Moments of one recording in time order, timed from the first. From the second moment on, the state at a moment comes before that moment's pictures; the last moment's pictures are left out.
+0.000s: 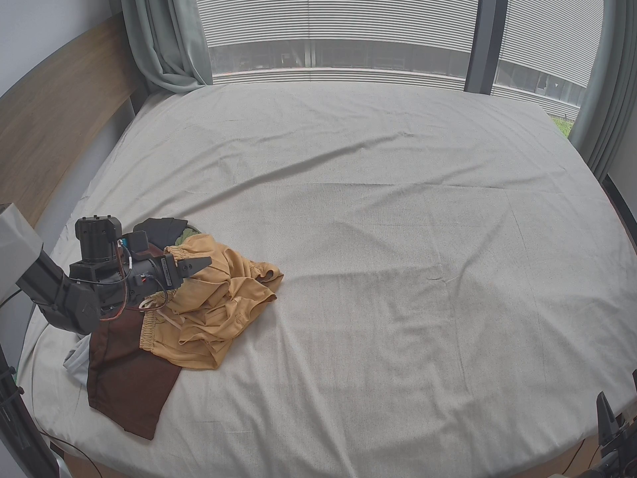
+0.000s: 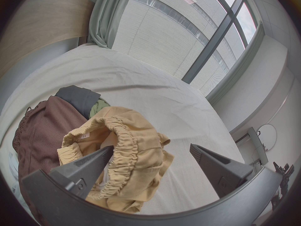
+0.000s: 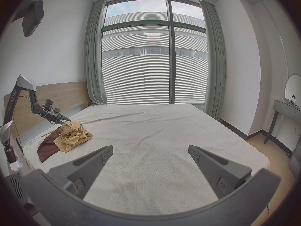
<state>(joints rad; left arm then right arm) -0.03 2.03 -0.80 -0.81 -0.42 -0.25 -0.01 0.02 -0.02 0.00 -0.01 0.00</state>
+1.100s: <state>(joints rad) -0.04 2.06 -0.70 -0.99 -0.43 -0.29 -0.01 0.02 -0.02 0.00 -0.01 0.00</state>
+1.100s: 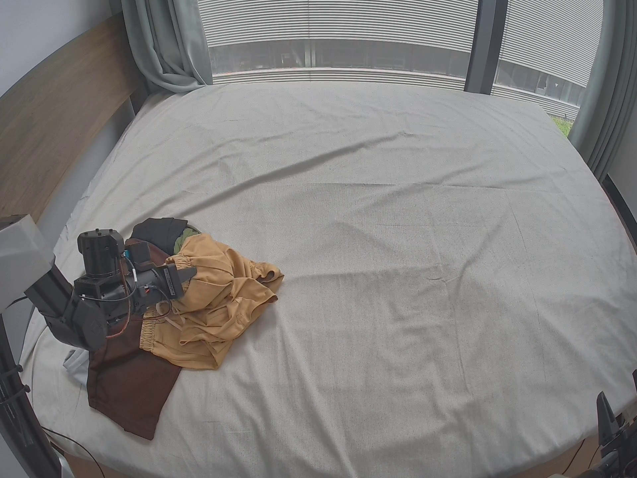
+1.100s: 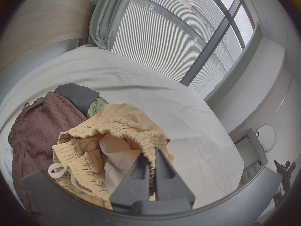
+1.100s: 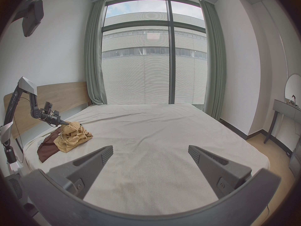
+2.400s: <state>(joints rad) -0.16 1.98 -0.52 -1.37 -0.41 -0.62 -0.01 0.02 -0.02 0.00 -0.01 0.00</state>
